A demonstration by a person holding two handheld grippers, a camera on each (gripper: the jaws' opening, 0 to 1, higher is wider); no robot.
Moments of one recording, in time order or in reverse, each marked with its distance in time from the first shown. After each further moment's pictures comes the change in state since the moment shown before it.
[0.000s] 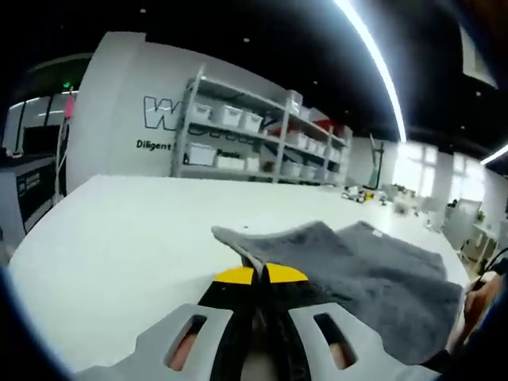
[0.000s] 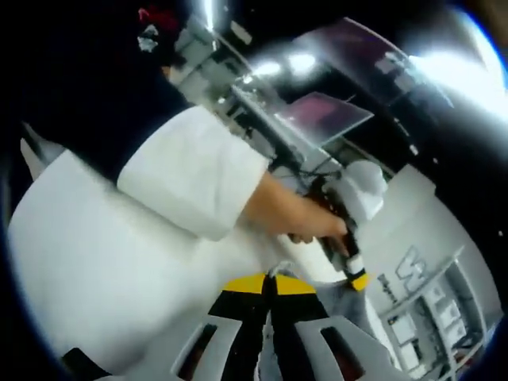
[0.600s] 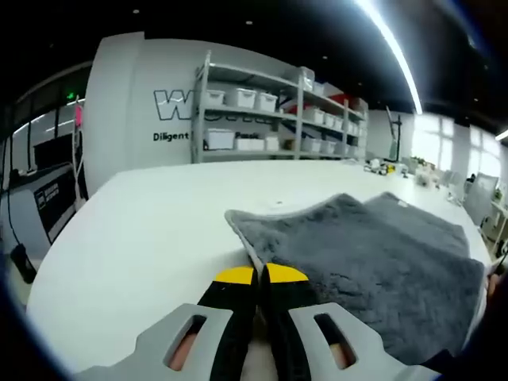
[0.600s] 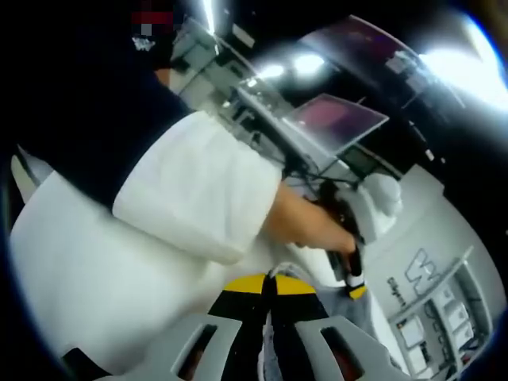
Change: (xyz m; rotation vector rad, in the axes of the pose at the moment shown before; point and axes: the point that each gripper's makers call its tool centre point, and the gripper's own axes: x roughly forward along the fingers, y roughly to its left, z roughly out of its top) left arm -0.006 0.055 -0.013 0.091 0.118 0.136; right arm 0.029 0.014 0.030 0.009 -0.024 0.029
